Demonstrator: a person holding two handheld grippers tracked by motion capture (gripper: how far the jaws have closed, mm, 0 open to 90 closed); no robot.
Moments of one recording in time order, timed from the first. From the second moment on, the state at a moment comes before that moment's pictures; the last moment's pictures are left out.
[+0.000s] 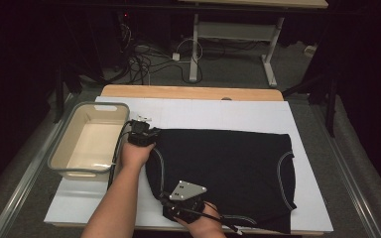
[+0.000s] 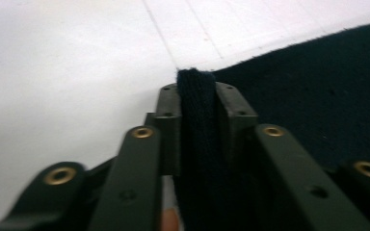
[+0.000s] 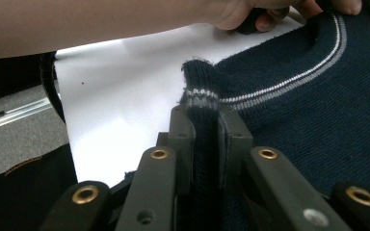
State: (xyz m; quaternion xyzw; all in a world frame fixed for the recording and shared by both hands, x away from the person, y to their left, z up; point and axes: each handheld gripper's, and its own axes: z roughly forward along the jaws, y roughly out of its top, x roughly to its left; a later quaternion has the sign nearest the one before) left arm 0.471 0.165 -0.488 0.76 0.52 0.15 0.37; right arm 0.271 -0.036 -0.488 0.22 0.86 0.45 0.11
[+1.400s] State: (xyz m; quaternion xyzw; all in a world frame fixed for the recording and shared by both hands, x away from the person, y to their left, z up) left arm 0.471 0.137 -0.416 0.74 0.52 0.21 0.37; right arm 0.255 -0.061 -0.434 0.23 0.80 0.52 0.19
